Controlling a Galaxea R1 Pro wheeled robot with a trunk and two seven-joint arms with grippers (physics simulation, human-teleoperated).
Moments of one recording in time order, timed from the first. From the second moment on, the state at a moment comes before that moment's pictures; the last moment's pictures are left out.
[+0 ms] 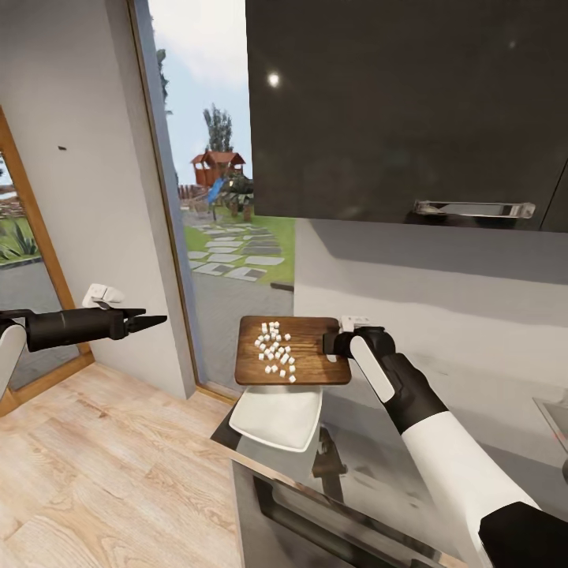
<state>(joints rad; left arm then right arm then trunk) -0.74 0.52 0.08 -1.54 0.36 1.01 -0.86 -0.90 0.02 0.32 -1.05 -0.54 0.85 -0.35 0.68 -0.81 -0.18</state>
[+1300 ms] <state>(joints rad) -0.74 0.52 0.08 -1.54 0.36 1.01 -0.86 -0.89 0.01 0.32 -1.04 -0.53 0.77 -0.35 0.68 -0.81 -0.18</state>
